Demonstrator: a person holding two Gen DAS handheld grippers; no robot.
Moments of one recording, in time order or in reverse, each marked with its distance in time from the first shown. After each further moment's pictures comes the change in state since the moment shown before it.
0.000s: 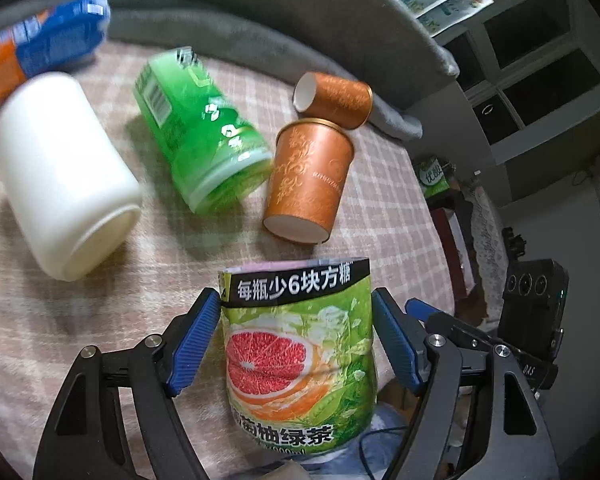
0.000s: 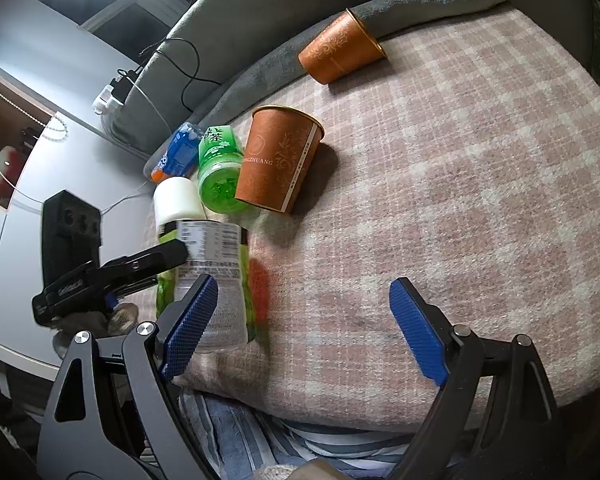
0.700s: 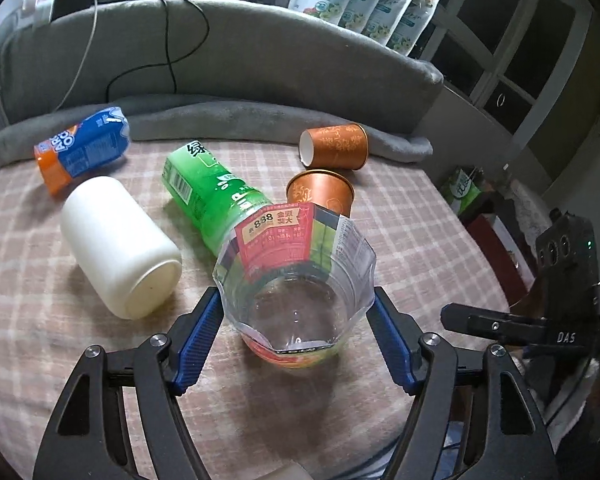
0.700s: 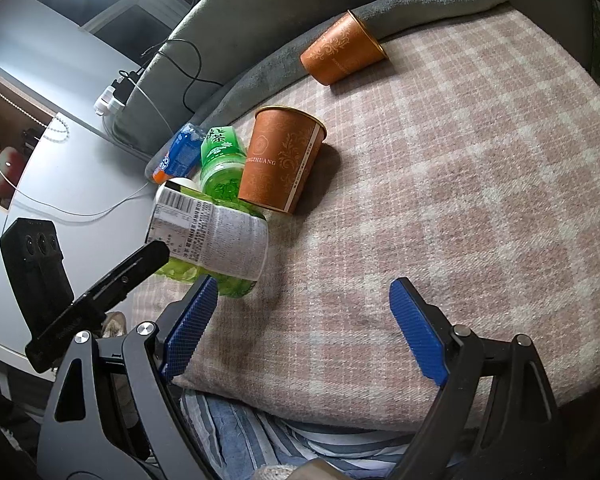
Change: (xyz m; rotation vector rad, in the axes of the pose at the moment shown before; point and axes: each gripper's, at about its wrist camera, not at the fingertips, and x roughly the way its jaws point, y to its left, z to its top) left arm -0.018 -0.035 -0.020 0.215 -0.227 0.234; right arm -0.001 0.002 -0.001 -0.002 -0.015 0.001
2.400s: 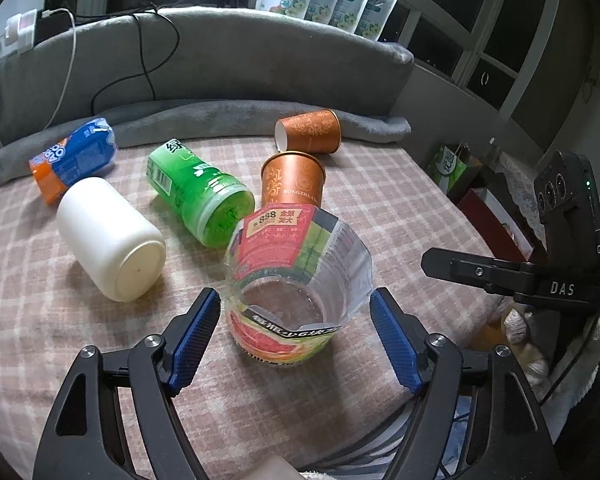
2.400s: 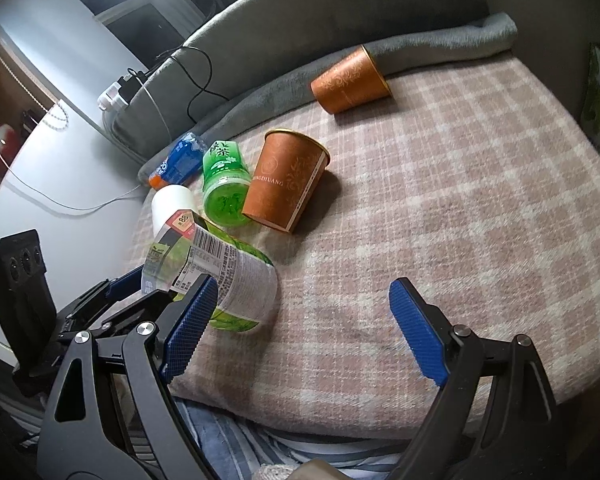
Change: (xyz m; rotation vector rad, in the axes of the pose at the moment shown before) left arm -0.015 -0.022 -0.021 0.091 0.003 -0.009; right arm -0.015 0.024 -0.007 -0.092 -0.103 -0.099
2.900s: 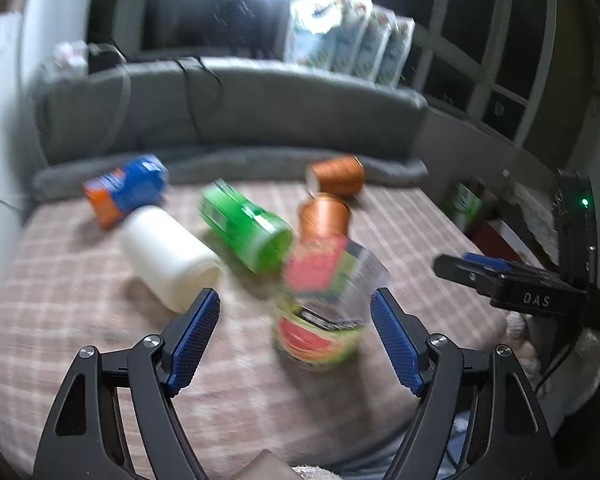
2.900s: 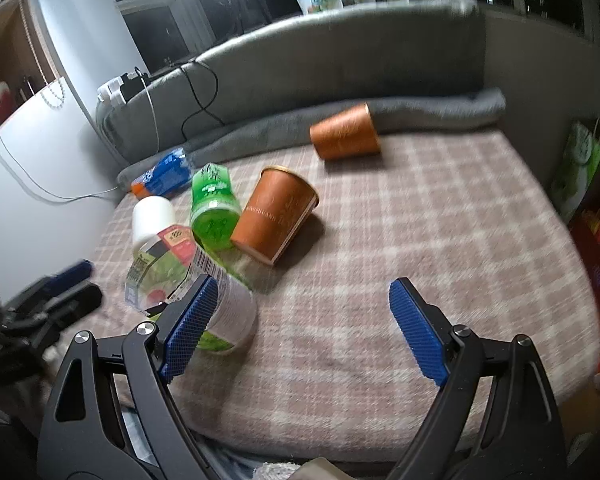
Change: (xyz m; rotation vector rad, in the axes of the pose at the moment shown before) left arm -0.053 0.008 -0.012 -0.003 -0.204 0.136; right arm -0.019 0.030 -0.005 -0.166 -0.162 -0.173
